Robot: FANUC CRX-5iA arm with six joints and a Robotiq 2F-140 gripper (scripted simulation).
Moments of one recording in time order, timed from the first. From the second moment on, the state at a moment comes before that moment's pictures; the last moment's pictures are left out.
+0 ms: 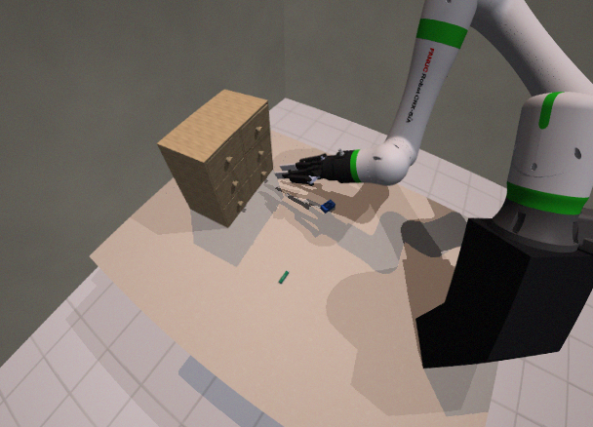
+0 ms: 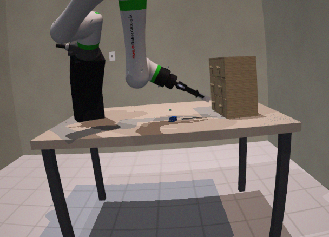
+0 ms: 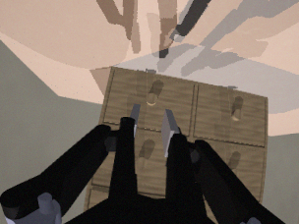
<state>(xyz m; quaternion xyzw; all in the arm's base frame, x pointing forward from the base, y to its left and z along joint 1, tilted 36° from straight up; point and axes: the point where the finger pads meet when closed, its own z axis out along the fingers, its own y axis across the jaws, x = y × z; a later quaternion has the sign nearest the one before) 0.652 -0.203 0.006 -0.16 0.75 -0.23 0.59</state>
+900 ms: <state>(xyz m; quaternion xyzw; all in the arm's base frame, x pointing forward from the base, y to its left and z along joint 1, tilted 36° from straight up) 0.692 -0.222 -0.022 -0.16 0.75 -0.23 0.59</state>
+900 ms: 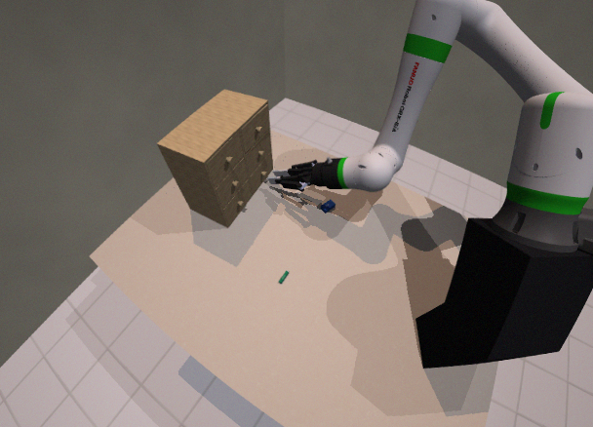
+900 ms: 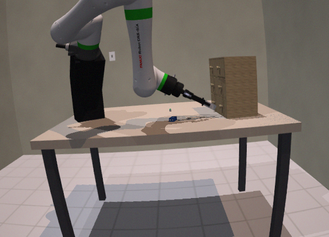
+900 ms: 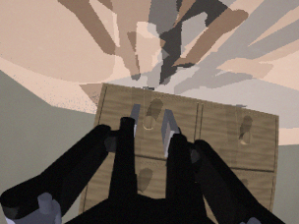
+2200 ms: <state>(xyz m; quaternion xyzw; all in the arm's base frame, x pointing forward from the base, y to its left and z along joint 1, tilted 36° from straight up) 0.720 -0.218 -0.015 -0.16 0.75 -0.23 0.59</state>
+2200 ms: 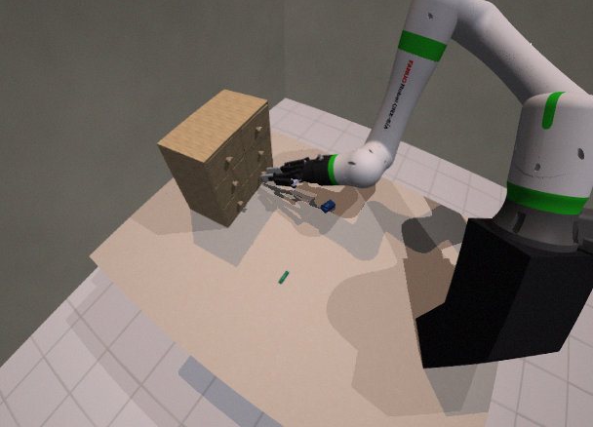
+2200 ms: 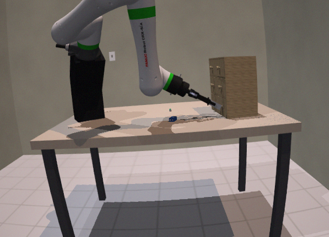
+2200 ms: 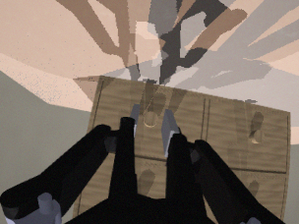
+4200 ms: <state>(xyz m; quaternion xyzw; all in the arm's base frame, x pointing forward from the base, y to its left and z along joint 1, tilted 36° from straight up) 0.726 -0.218 -0.013 -0.16 0.75 -0.23 0.59</state>
